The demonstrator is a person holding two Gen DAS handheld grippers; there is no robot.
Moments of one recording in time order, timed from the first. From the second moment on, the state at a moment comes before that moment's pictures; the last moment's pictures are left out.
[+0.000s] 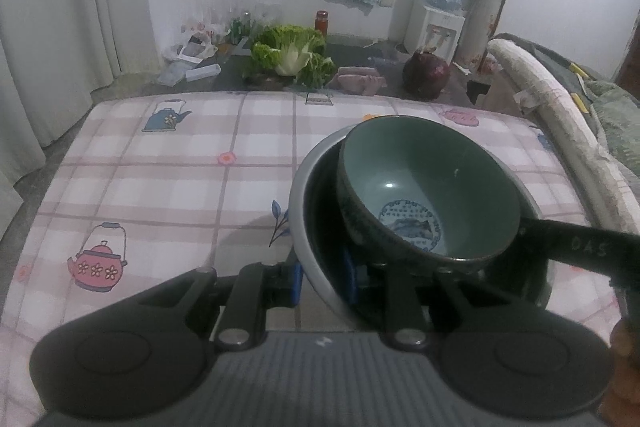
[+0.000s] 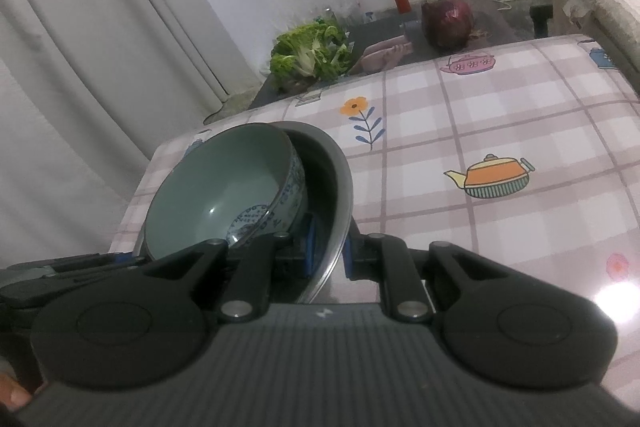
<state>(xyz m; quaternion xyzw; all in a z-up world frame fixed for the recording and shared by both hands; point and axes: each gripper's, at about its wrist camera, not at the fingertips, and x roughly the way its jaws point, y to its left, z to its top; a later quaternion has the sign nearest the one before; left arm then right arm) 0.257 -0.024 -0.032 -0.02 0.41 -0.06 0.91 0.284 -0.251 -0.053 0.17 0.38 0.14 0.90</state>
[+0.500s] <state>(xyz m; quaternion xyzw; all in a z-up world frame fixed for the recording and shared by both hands) 0.186 -0.015 -0.008 -0.02 0.40 -0.07 0.91 0.212 -0.244 -0.030 0.17 0.39 0.13 0.90</state>
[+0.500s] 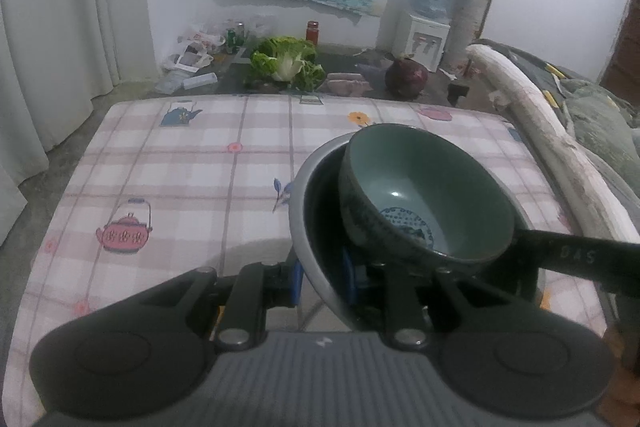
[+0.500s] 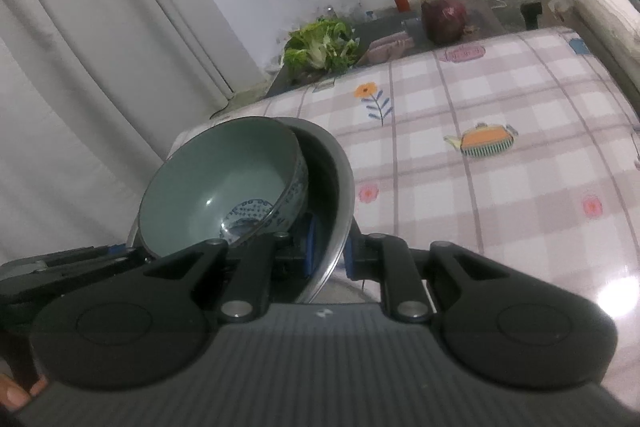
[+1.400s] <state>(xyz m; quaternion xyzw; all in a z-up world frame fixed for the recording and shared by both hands) 0.124 -0.011 -0.067 -0.01 0.46 -0.09 0.88 0.134 -0.239 -0.090 0.18 0.45 0.11 0.87</state>
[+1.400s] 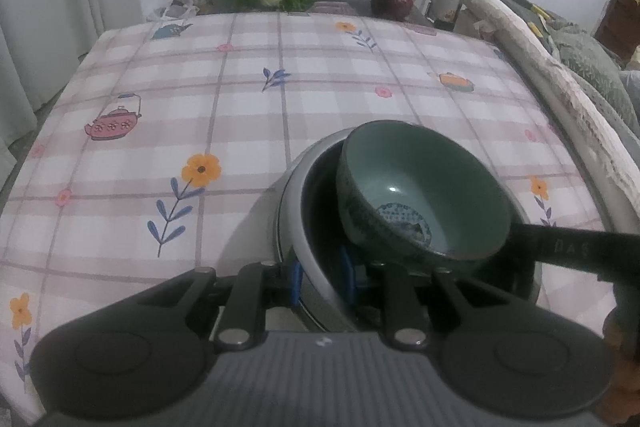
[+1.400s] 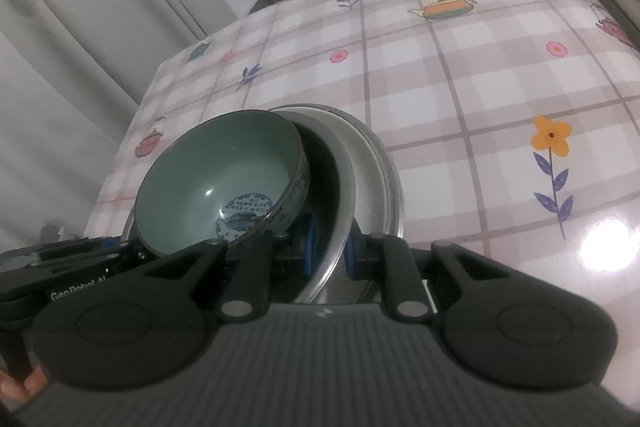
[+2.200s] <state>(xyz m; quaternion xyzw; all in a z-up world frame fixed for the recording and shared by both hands) 0.107 -0.008 -0.037 0.02 0.42 -0.08 0.90 0.112 -0.266 -0.066 0.17 0.39 0.09 0.90</state>
